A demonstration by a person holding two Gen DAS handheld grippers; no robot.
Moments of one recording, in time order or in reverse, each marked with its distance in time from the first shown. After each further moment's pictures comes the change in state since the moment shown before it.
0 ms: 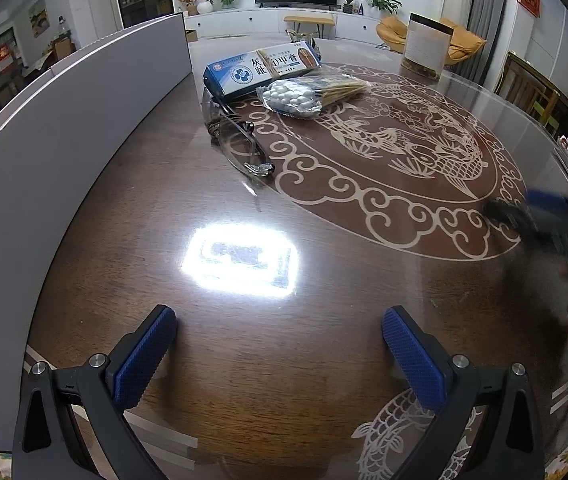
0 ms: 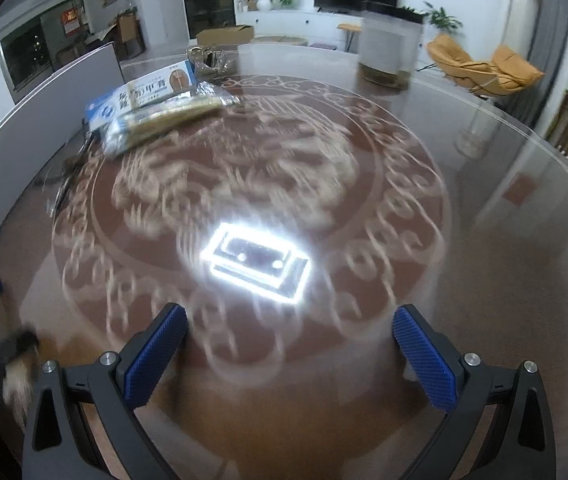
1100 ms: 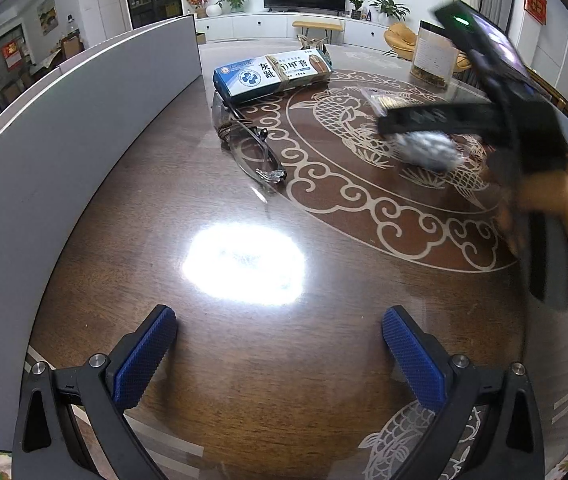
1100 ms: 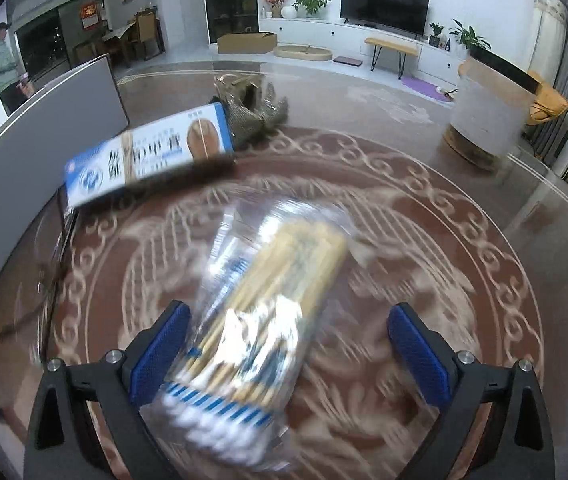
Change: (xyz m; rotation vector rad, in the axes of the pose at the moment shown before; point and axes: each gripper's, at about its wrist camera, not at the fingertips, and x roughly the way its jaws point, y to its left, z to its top) left arm 0.002 0.001 0.003 -0.025 -0.016 0.016; right arm 0.053 0.046 0.082 -0.068 -0.046 0.011
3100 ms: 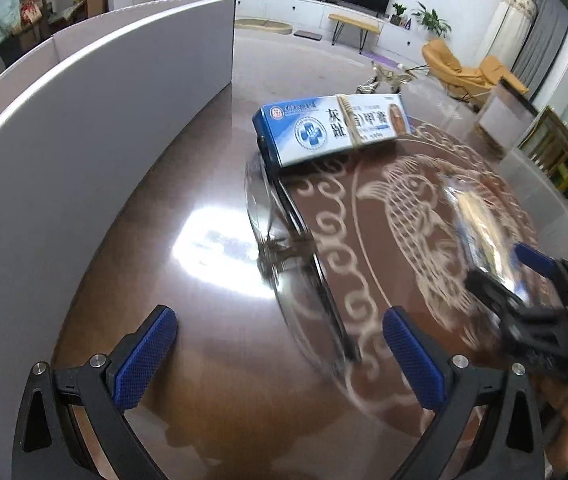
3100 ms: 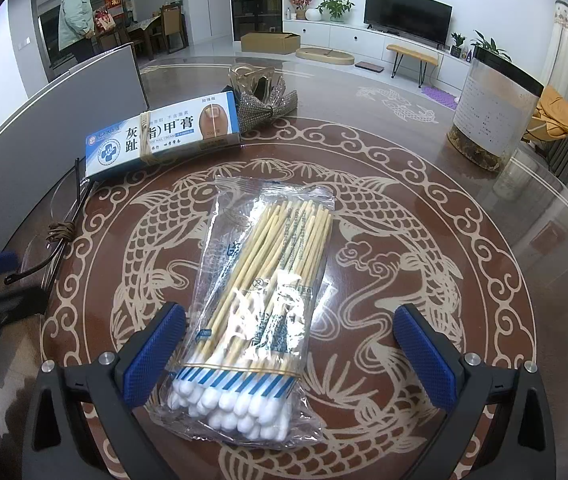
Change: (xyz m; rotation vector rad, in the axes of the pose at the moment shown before) left arm 0.057 0.045 0.104 -0.163 0.070 -0.022; right arm 0.000 -0.003 -0.008 -0.068 -0.004 0.048
